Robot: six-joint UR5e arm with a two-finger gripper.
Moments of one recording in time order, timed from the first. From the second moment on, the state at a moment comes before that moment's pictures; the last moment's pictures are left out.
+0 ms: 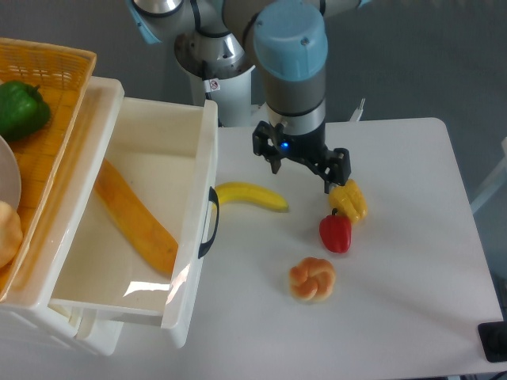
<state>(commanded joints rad) 2.52 -1.82 -1.43 -1.37 1.68 0.96</state>
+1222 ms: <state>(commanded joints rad) 2.55 -1.91 -1.50 -1.20 1.69 0.84</state>
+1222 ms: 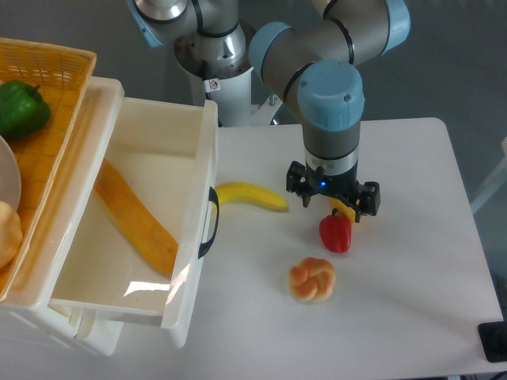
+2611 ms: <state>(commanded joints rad) 2.47 -2.01 -1.51 -1.24 1.43 0.56</state>
